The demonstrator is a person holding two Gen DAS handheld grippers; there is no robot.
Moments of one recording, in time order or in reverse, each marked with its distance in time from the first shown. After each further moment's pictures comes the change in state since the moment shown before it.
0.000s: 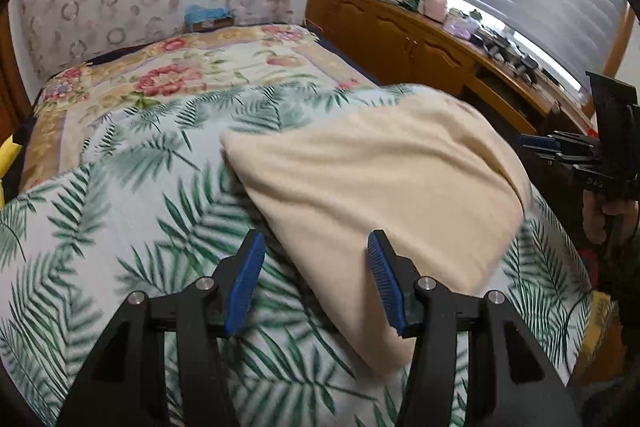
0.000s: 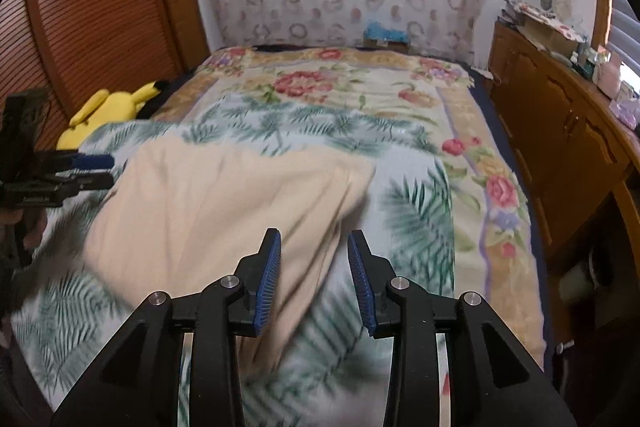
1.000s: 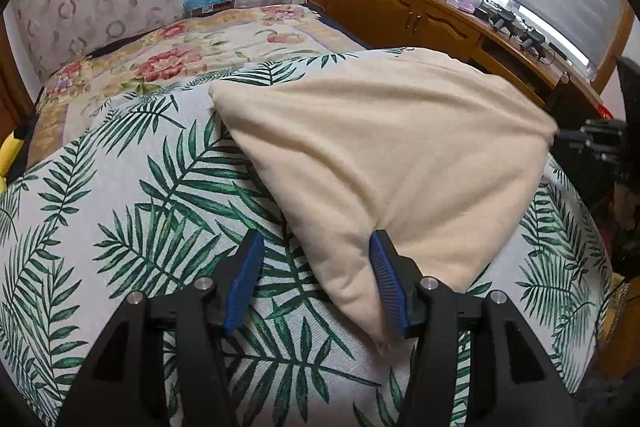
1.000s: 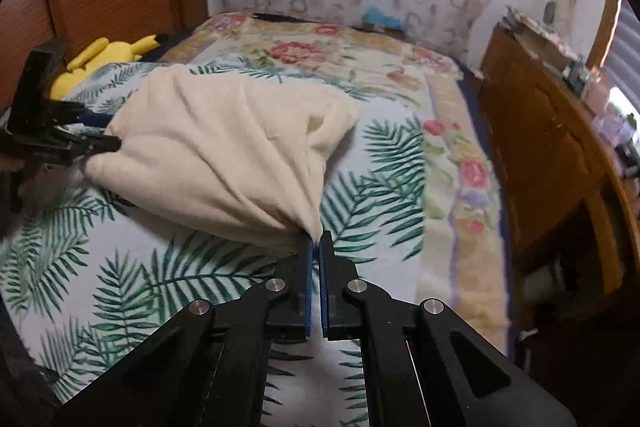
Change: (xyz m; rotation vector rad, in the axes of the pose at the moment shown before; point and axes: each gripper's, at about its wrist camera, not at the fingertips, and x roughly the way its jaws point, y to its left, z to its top) left arm 0.018 -0.009 -0.015 0.019 0.061 0.042; right arm -0.022 0.008 -0.047 -0.086 0.082 -0.053
